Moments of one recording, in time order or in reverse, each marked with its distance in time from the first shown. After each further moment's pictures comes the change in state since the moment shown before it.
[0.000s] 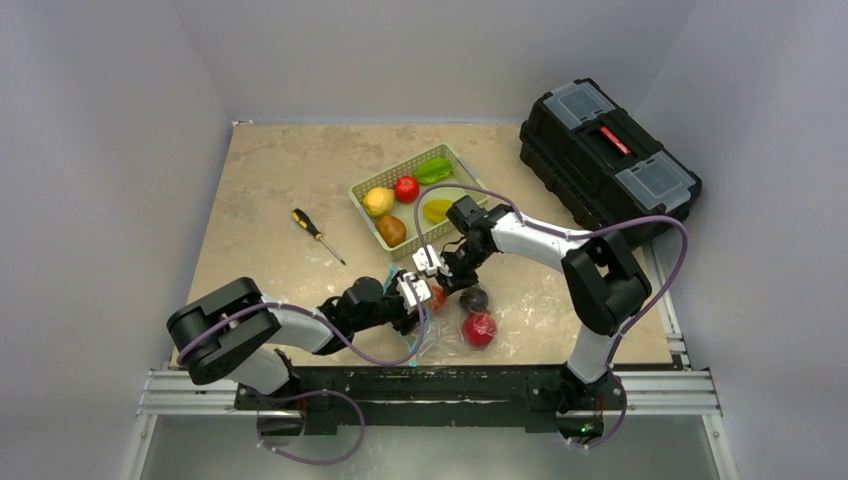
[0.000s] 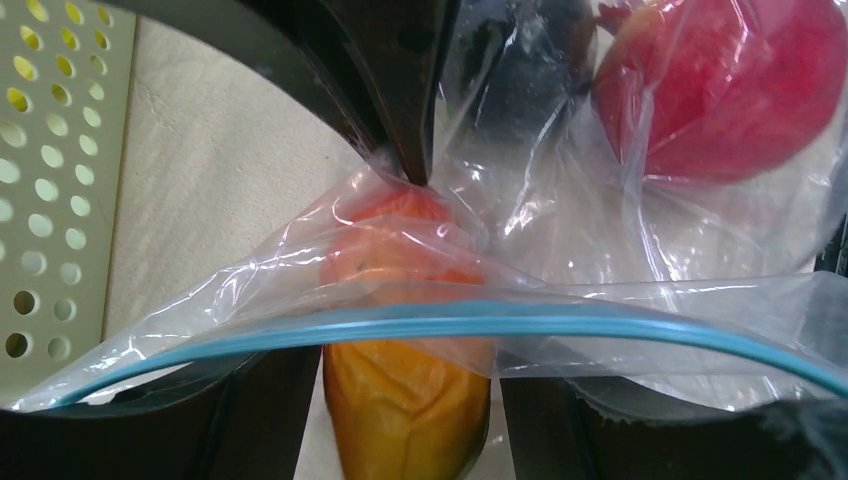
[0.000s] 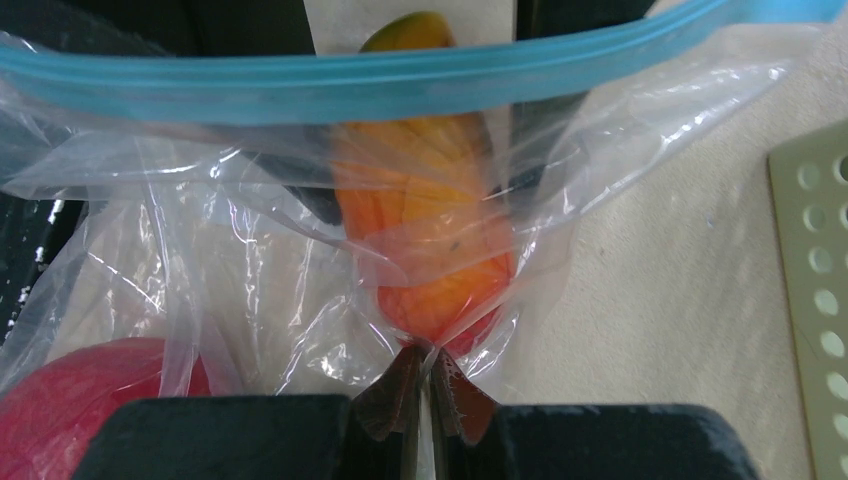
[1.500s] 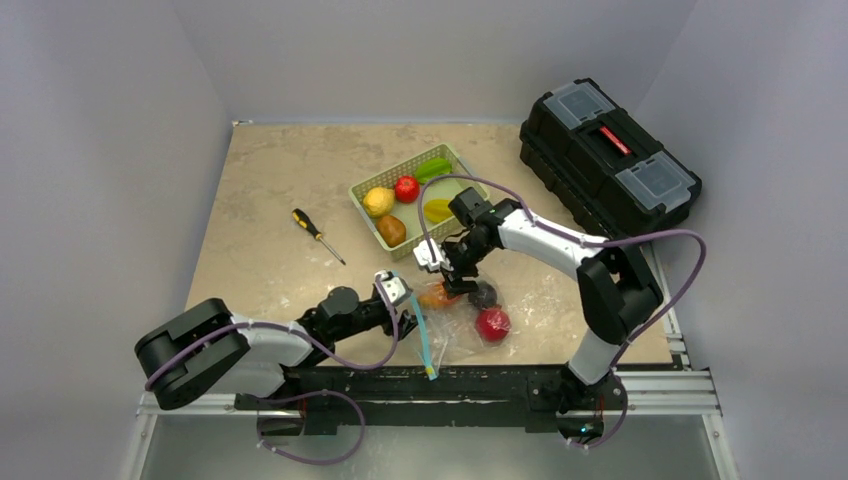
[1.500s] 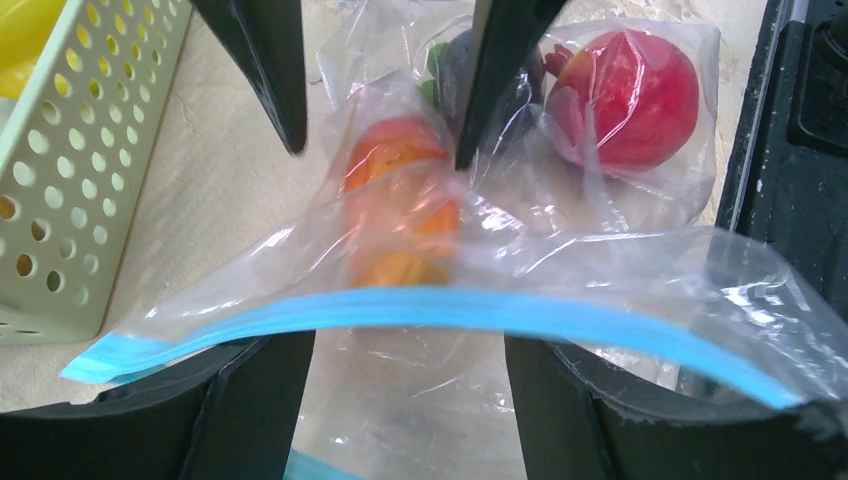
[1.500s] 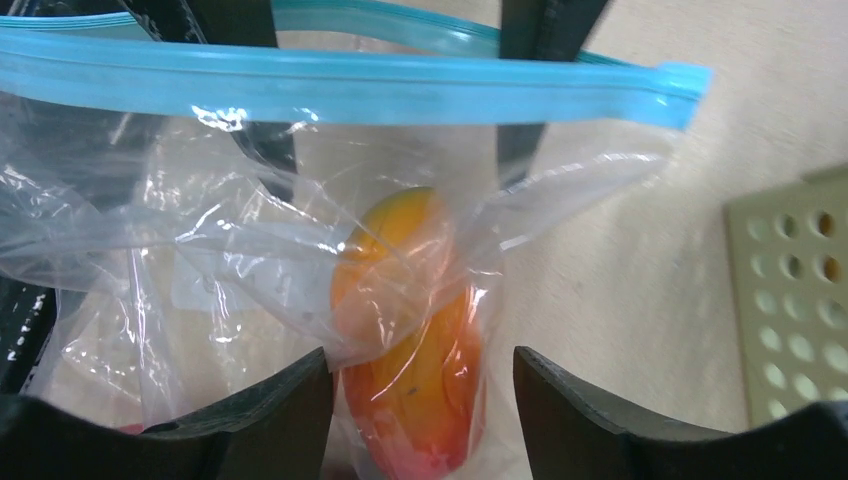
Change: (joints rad) left arm 0.019 -0.179 -0.138 0.121 0.011 -0.177; right arm 0.010 -0.035 0.036 -0.031 -0.024 -0.023
